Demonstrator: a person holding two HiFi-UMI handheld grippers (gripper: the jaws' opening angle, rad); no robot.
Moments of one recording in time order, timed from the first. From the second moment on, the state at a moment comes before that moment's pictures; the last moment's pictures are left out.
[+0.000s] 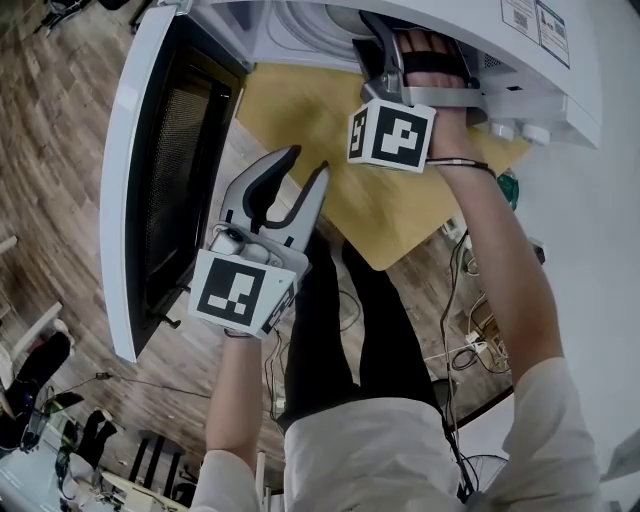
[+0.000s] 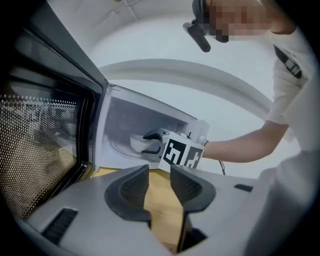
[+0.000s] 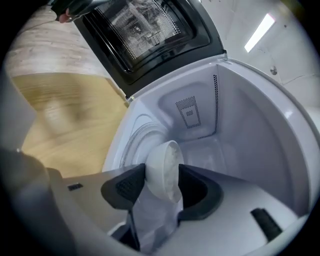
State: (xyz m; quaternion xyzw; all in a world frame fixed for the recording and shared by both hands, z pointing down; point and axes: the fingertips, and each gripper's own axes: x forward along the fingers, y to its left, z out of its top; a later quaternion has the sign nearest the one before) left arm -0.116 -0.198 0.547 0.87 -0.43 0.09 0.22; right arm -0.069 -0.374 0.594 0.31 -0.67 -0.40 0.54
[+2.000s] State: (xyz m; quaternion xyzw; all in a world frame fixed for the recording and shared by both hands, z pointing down) left arm -0.128 -0.166 0.491 0.89 -0.40 0.10 0.20; right arm -0.055 -0.266 0.531 0.28 -0.65 -0.44 0.55
